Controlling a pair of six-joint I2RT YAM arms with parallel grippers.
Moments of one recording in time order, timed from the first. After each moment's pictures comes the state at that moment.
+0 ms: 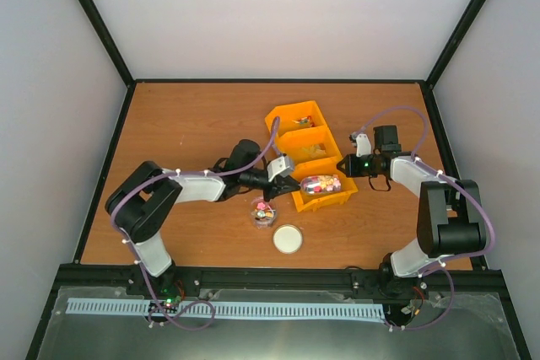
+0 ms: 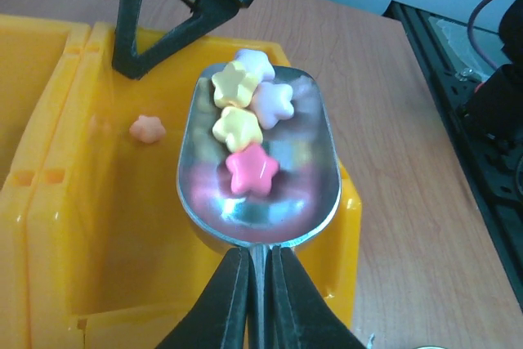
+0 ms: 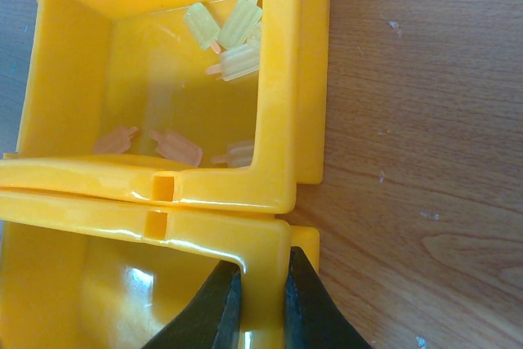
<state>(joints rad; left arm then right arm) -0.69 1.74 0.80 0.39 0.78 0.16 0.06 1.54 0.81 -0.29 -0.56 0.01</state>
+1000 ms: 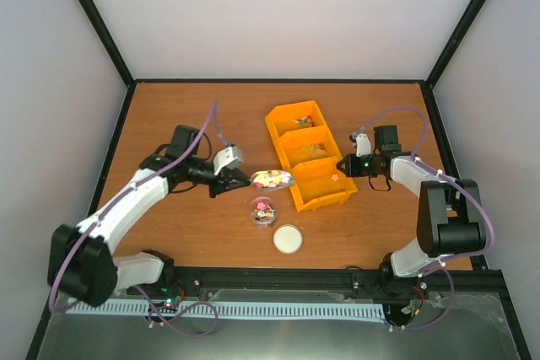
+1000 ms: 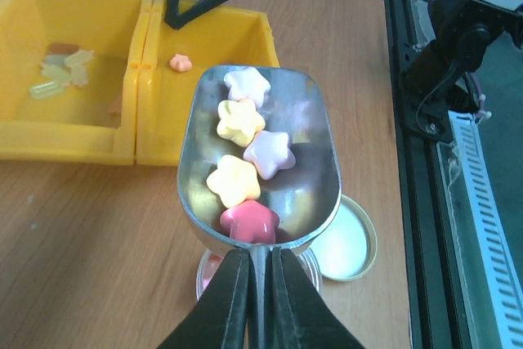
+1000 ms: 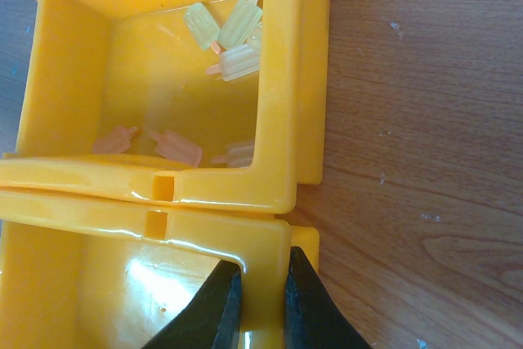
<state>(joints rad) -0.37 1.27 0.86 -0.50 0.94 0.50 0.06 1.55 0.81 -0.29 -0.57 0.01</state>
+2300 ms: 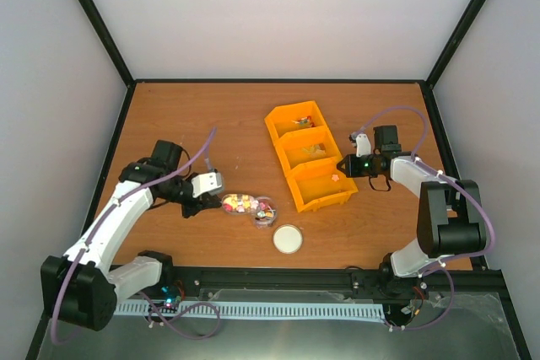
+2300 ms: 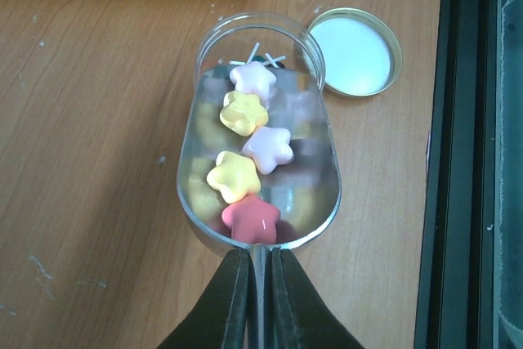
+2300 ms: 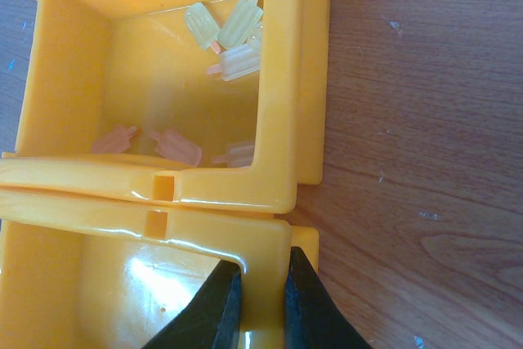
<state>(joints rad) -0.20 1.07 0.82 -1.02 0.71 0.96 0.06 1.54 0.81 -0.30 -0.56 0.00</state>
